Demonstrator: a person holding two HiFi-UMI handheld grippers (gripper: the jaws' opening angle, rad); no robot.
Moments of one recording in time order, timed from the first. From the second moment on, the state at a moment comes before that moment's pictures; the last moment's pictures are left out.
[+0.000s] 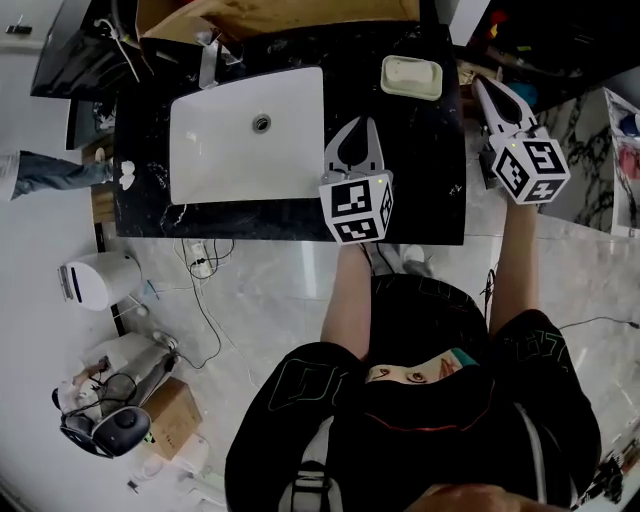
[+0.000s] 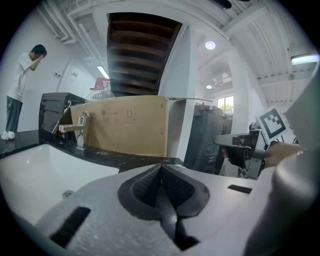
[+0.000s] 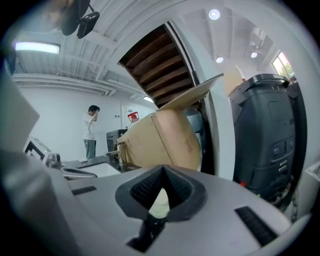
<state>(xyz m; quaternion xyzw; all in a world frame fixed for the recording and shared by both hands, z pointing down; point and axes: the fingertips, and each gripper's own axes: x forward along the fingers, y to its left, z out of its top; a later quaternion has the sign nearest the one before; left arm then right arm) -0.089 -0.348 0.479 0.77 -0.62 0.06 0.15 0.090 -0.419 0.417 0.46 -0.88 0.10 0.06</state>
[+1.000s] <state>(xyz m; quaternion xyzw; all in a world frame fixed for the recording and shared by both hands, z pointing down) -0.147 -0.444 0.485 0.78 -0.60 0.00 0.18 -0.024 -0.463 0.512 0.14 -0.86 -0.03 0.49</state>
